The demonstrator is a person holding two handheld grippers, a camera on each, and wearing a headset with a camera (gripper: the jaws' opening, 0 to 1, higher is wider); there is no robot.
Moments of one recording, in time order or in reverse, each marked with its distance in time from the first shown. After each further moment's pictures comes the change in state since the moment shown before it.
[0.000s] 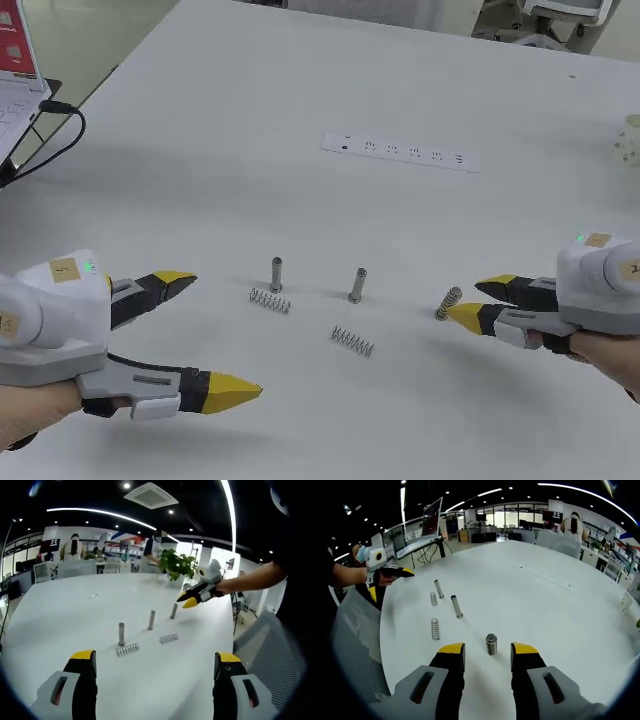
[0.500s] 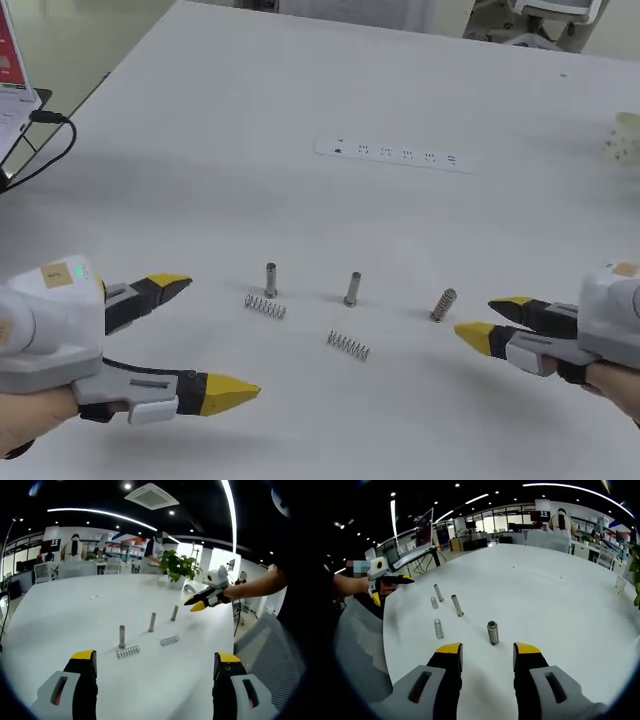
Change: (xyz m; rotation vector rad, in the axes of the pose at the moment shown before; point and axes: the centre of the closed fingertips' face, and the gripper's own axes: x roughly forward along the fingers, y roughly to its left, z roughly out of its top) left arm 0.002 0.000 0.004 -0.004 -0.005 0.003; right arm -0.018 0.004 -0.014 0.094 -0.064 -0.030
